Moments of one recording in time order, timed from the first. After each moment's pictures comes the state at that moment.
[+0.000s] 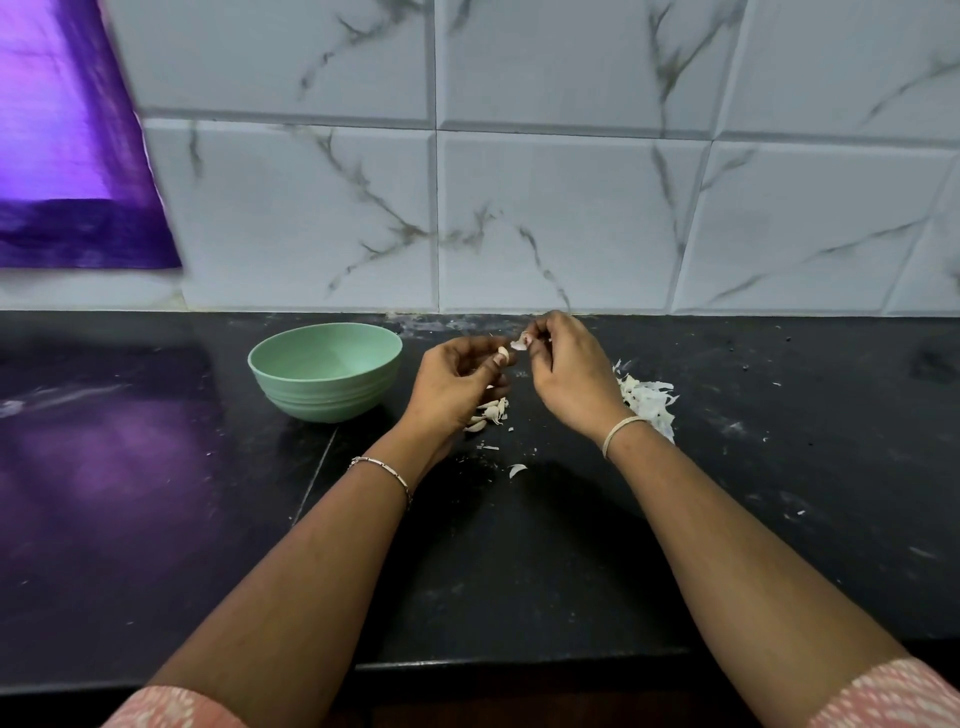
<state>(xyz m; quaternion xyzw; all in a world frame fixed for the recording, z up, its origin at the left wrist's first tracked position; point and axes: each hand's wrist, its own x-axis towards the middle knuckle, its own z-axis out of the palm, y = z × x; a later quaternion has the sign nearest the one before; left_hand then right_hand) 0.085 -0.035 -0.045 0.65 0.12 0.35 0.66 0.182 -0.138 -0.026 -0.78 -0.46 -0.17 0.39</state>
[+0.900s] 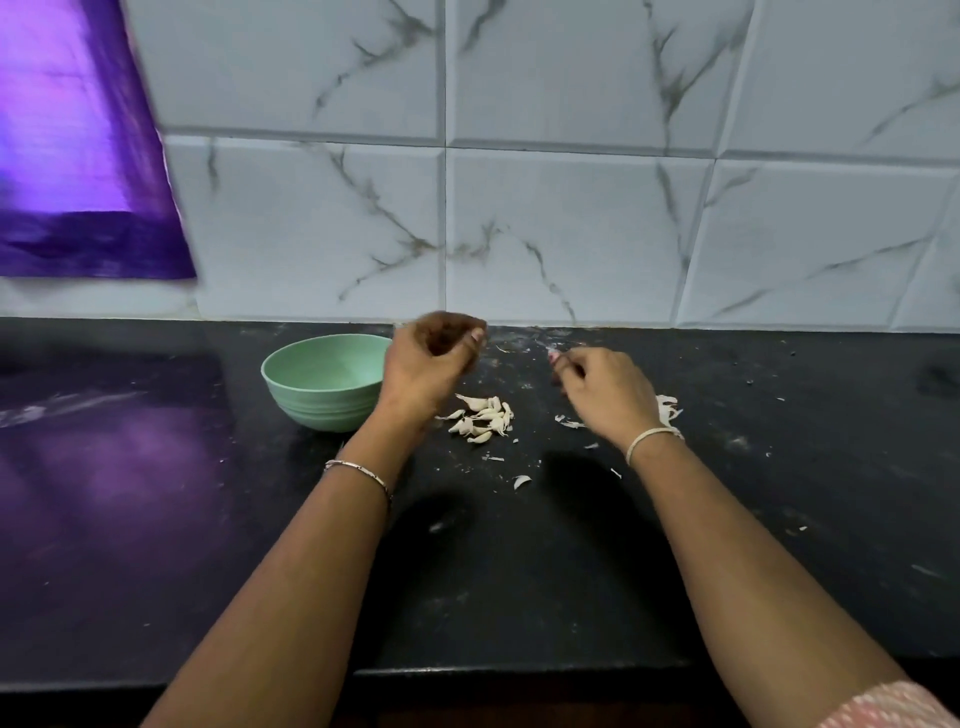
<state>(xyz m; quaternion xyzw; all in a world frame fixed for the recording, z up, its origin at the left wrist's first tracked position) 0.059 -0.021 -0.014 0.68 0.13 0.44 0.57 0.203 -0.158 -0.026 -0.86 -0.39 -0.15 0.30</state>
